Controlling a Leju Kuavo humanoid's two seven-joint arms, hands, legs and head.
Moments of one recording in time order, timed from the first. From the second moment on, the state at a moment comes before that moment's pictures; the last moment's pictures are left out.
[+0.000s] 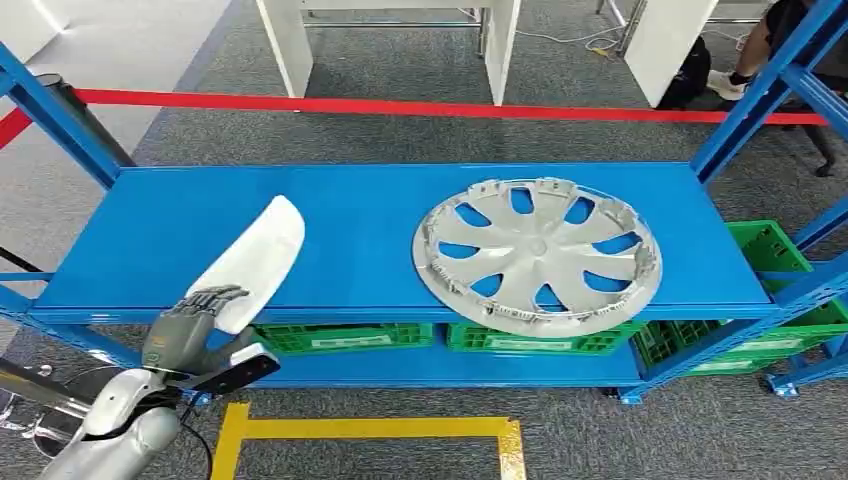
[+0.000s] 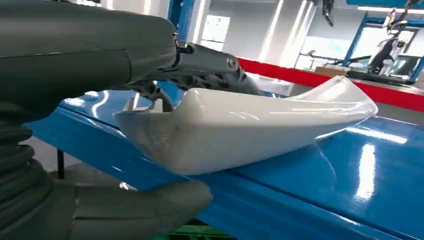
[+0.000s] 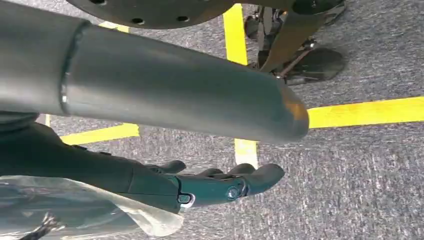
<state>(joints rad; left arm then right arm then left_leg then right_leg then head) -0.10 0.21 -0.21 -1.19 -0.95 0.49 -0.20 -0.05 -0.03 0.86 -0.02 -0.86 -0.31 -0.16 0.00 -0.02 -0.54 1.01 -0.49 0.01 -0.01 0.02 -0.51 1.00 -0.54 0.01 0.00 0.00</state>
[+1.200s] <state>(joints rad) -0.02 0.19 -0.14 -1.55 -1.19 0.69 -0.24 -0.05 0.01 0.96 -0.01 -0.98 -0.29 -0.20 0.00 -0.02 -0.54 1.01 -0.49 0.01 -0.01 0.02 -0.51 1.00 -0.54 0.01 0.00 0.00</state>
